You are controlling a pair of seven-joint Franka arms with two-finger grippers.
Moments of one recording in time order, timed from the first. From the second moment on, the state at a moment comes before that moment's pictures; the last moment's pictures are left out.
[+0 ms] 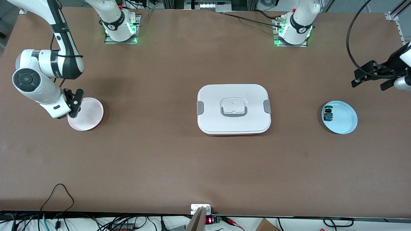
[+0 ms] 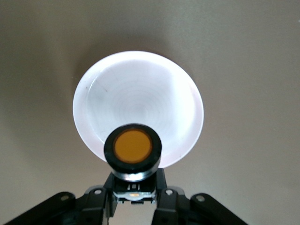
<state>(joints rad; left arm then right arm) -0.01 0.05 0.00 -1.51 -0.06 1.59 0.03 0.04 0.23 -0.13 -2.13 -0.35 2.29 -1.28</state>
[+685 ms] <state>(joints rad) -0.01 0.05 0.00 -1.52 -0.05 1.59 -0.01 0.01 0.31 -0.13 -2.22 -0.40 2.48 -1.28</state>
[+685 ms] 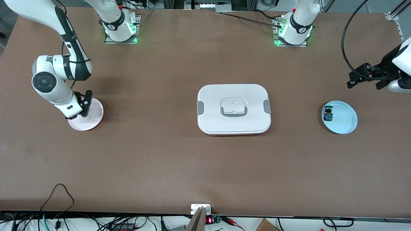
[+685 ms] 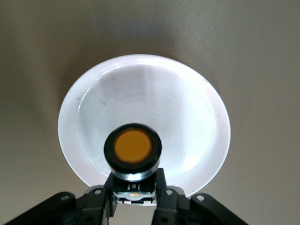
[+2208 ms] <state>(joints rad) 0.00 0.09 0.01 -1.47 0.02 1.59 -0.01 -0.03 0.23 -0.13 -2.25 -0.40 2.51 -1.28</state>
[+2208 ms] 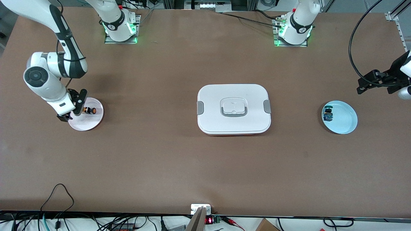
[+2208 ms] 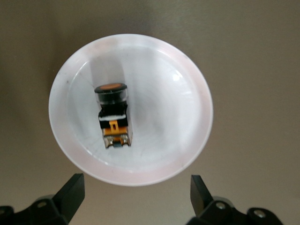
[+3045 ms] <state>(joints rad) 0.00 0.10 0.01 -1.46 0.02 1.59 -0.01 0.05 0.08 -0.12 -1.93 -0.10 2.00 -1.17</state>
